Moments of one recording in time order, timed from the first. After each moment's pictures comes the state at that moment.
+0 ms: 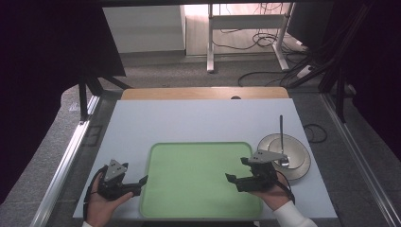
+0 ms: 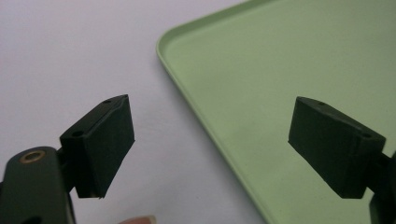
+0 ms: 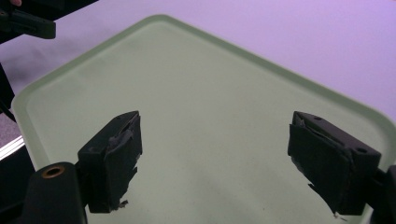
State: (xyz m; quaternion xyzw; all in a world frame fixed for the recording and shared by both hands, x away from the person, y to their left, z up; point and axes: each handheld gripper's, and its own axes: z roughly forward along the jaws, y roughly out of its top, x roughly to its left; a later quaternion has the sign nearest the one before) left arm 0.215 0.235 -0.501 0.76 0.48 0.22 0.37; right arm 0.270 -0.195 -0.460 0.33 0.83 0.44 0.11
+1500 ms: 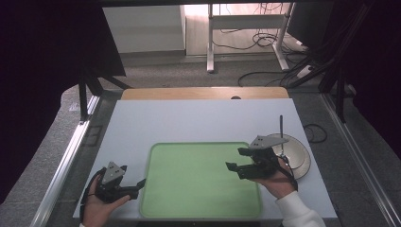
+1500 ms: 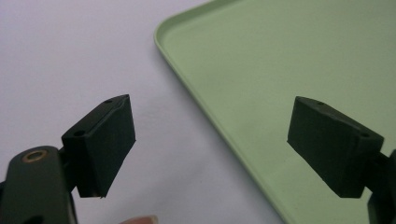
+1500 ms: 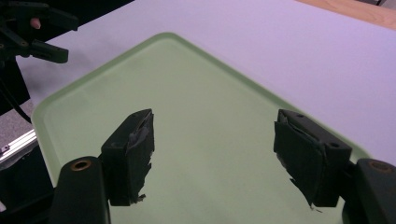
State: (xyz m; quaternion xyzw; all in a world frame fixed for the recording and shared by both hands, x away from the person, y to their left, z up) left arm 0.210 0.244 -0.504 0.77 0.47 0.22 0.37; right arm 0.291 -0.193 -0.422 0.31 0.84 0.44 0.10
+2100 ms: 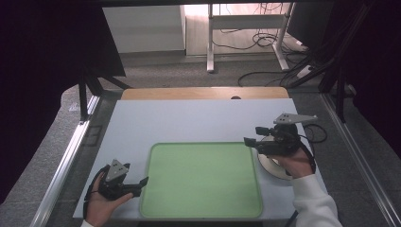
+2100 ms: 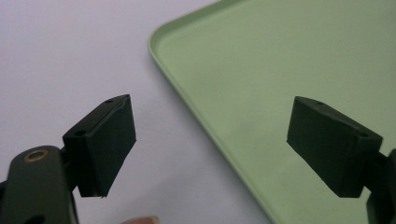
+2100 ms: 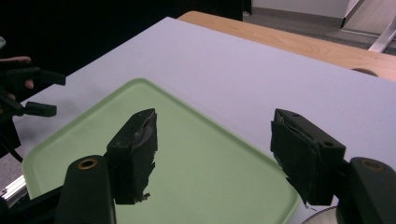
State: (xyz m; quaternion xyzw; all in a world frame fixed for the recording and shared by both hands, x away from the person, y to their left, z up) left arm 0.218 0.237 -0.505 0.78 0.45 0.22 0.37; right arm 0.330 -0.240 -0.380 0.35 0.80 0.48 0.11
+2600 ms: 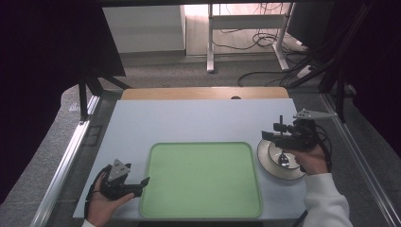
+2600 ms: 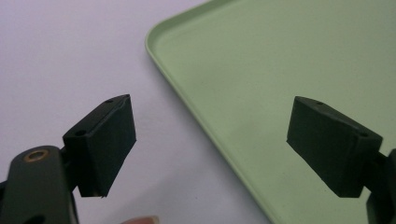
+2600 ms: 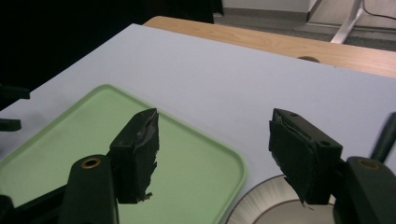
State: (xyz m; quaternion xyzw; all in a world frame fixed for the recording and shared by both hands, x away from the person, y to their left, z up) left arm 0.219 0.235 -0.506 0.78 0.45 0.22 0.36; right arm 0.344 -0.287 -0.383 0.40 0.77 0.47 0.12
